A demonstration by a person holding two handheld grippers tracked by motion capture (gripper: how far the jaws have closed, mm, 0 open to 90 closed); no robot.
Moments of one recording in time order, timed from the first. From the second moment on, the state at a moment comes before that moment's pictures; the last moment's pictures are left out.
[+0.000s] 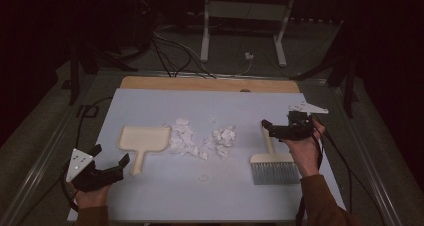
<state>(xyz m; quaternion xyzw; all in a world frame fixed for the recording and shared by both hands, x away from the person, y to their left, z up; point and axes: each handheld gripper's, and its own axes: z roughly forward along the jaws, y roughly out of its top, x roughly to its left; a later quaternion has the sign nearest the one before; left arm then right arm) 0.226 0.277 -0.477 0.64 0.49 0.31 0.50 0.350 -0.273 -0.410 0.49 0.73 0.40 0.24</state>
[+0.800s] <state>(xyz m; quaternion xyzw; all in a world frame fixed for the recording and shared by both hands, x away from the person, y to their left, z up) 0.227 0.276 -0.478 0.64 0.49 0.31 0.50 0.383 -0.271 -0.428 0.51 0.74 0.36 0.24</state>
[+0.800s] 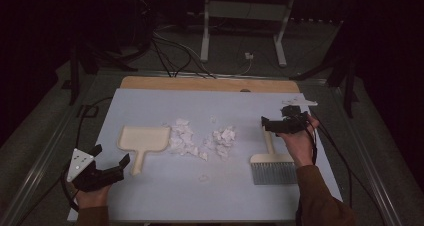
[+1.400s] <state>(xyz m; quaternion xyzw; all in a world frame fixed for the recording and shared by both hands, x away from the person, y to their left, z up) 0.227 0.277 -0.479 0.64 0.49 0.31 0.50 0.400 -0.271 -0.448 0.53 0.75 0.33 0.22</state>
